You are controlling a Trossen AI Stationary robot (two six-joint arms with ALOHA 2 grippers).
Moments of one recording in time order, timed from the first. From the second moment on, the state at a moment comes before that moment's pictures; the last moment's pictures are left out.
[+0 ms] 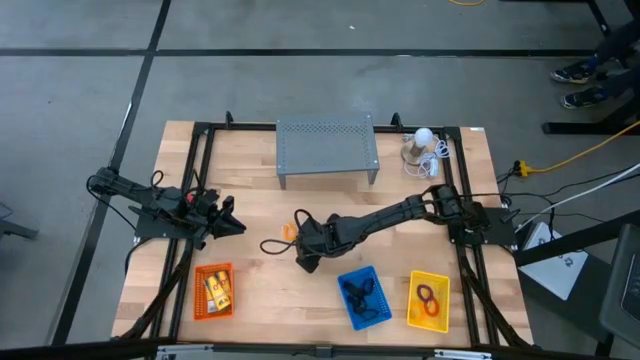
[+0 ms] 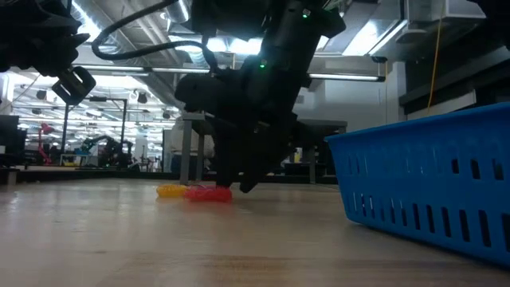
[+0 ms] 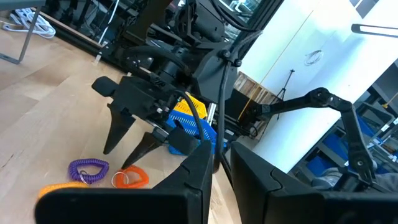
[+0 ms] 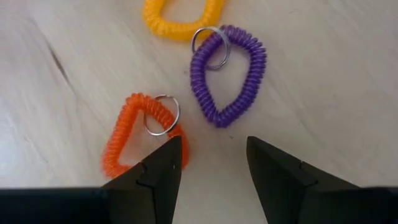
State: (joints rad) left arm -0.37 0.00 0.01 0.03 -0.08 -0.58; right arm 0.26 2.23 1.66 -0.67 0.22 0.85
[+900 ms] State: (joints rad) left arm -0.37 0.00 0.01 0.03 -0.08 -0.58; right arm 0.28 2.29 1.67 -0.61 0.23 0.90
